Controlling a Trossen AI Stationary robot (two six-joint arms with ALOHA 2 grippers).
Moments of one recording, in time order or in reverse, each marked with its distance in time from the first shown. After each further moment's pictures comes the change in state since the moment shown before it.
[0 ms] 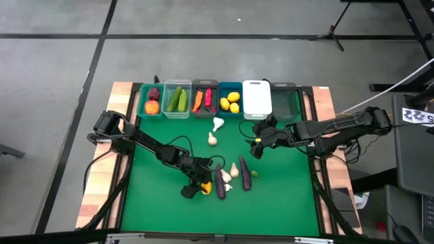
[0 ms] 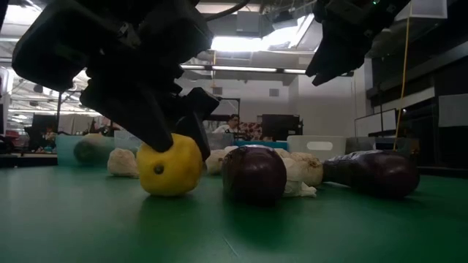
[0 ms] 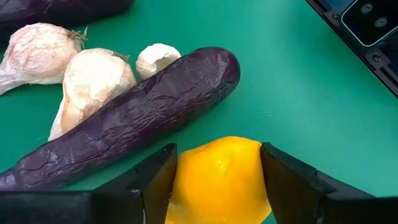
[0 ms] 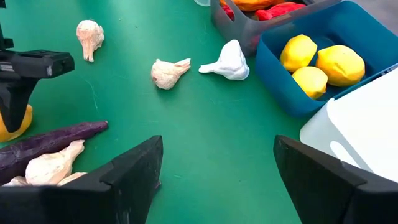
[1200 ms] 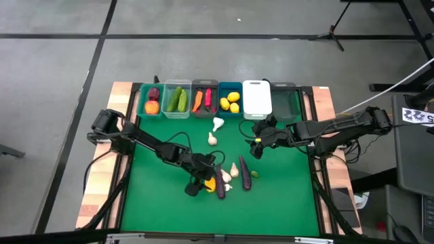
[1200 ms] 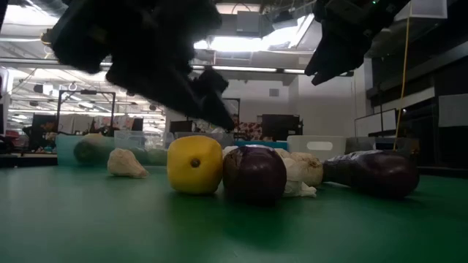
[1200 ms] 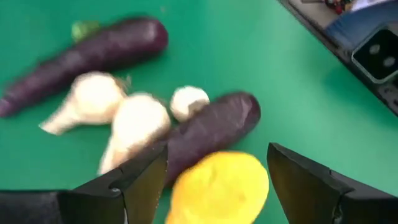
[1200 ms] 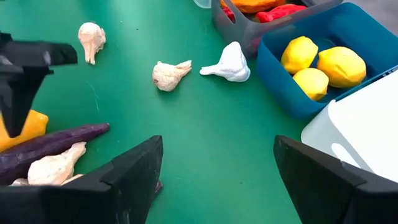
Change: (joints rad) left arm 0.027 -0.040 0.018 0.060 -0.043 0.020; right arm 0.000 0.000 0.000 0.008 0.000 0.000
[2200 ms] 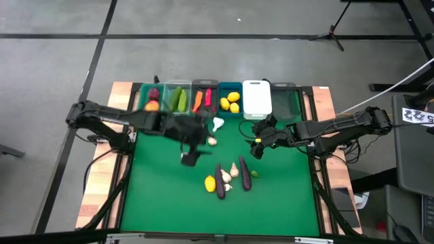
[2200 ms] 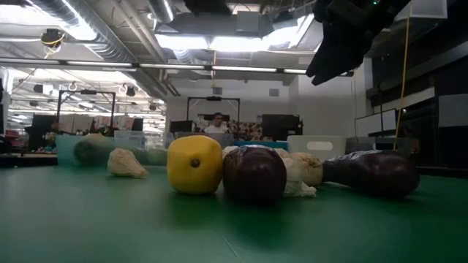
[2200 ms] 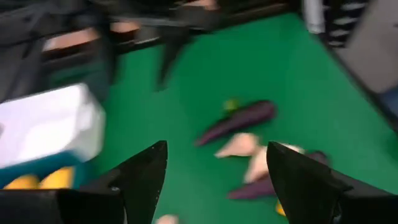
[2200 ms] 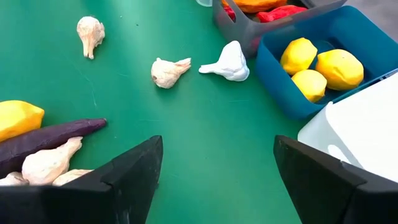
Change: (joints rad) left arm 0.172 -0.354 0.357 -0.626 -0.186 0.105; right arm 0.000 0.000 0.000 -0.007 0.001 -0.031
